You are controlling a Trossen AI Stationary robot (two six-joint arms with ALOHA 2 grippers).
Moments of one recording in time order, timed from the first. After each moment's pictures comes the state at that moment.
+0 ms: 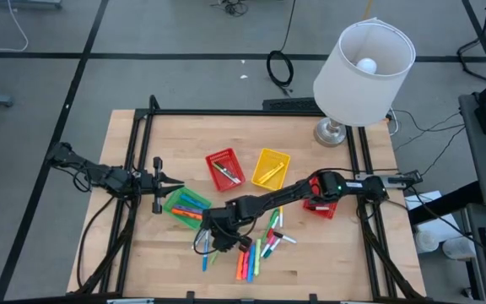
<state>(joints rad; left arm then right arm) -0.42 0.10 0.02 0.06 -0.48 0.13 0.22 2.47 2.01 -0.57 -0.37 -0.80</state>
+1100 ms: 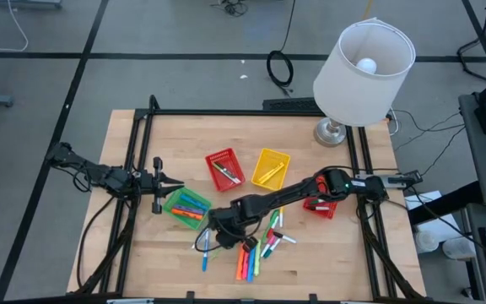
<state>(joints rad) -0.42 0.10 0.02 0.06 -0.48 0.11 0.23 2.39 1.93 -0.69 -0.26 -0.56</state>
